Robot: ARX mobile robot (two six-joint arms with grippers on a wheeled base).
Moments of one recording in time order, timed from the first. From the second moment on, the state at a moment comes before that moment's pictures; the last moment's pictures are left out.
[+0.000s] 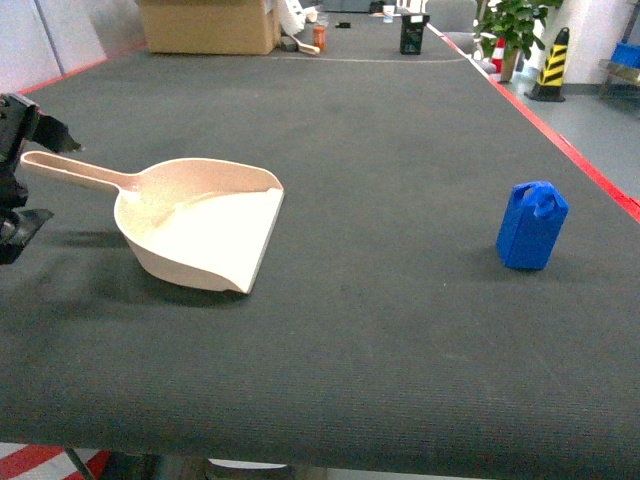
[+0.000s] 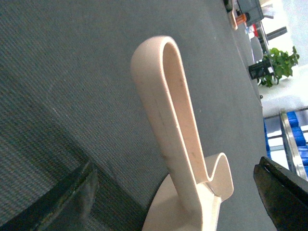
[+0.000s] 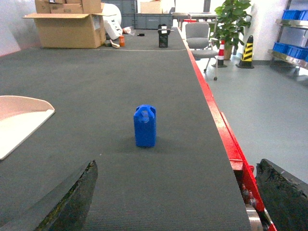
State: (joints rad) left arm 0.17 2.17 1.14 0.74 0.16 -0.96; right arm 0.00 0.00 0.01 0.00 0.00 0.00
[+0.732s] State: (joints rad) left arm 0.18 2.47 1.60 0.61 0.27 -1.01; right arm 0.00 0.00 0.01 0.00 0.00 0.00
